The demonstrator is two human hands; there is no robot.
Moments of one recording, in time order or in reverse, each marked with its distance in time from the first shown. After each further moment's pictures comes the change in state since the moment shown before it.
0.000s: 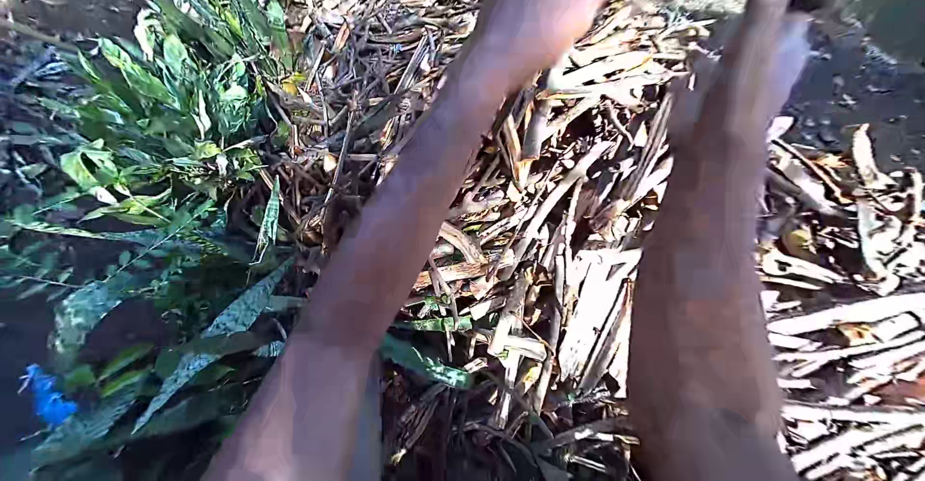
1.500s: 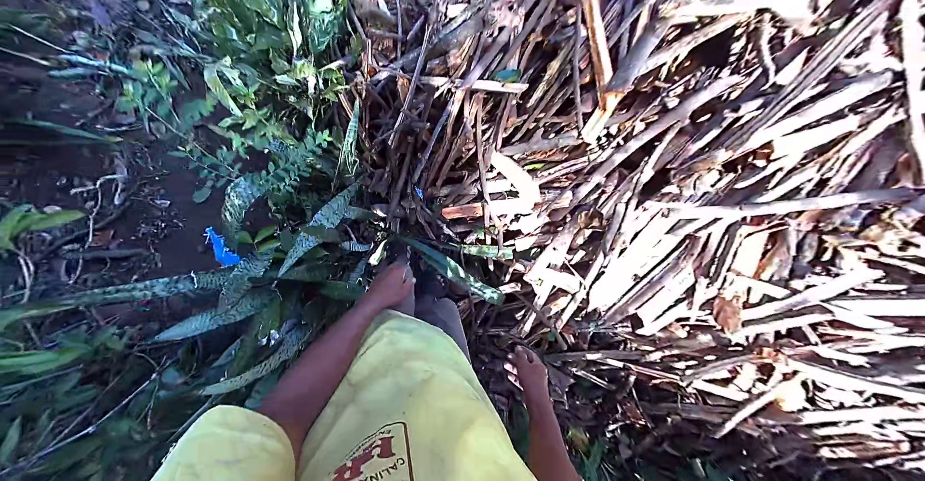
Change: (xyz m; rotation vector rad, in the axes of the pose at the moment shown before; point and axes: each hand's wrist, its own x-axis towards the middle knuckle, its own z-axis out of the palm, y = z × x) left_hand -0.479 -0.096 -0.095 0.299 -0.867 -1.163; right_hand -0.515 0.177 -0.169 -0.476 -0.434 1.299
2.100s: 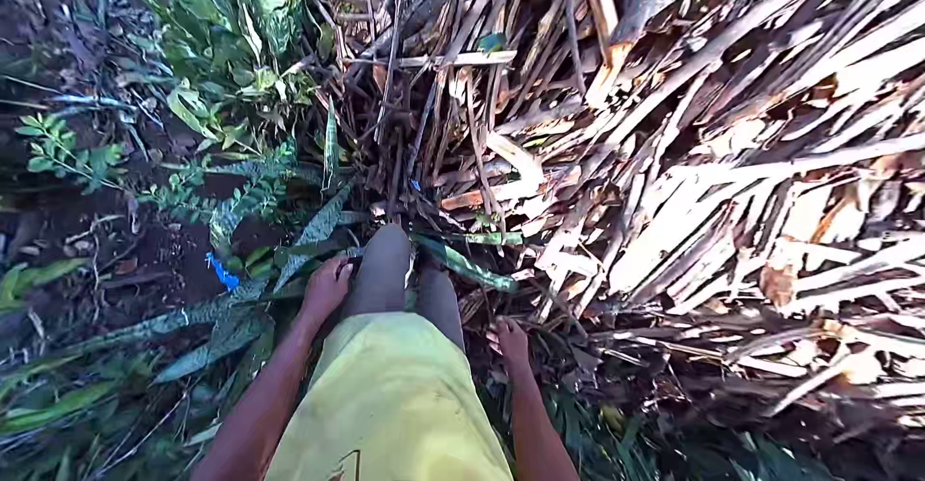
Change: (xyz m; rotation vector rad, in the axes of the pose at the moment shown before) left_hand -0.036 -0.047 -0.073 -0.010 0.347 -0.176; right_hand 0.036 -0.028 0.062 0.066 -0.141 0.013
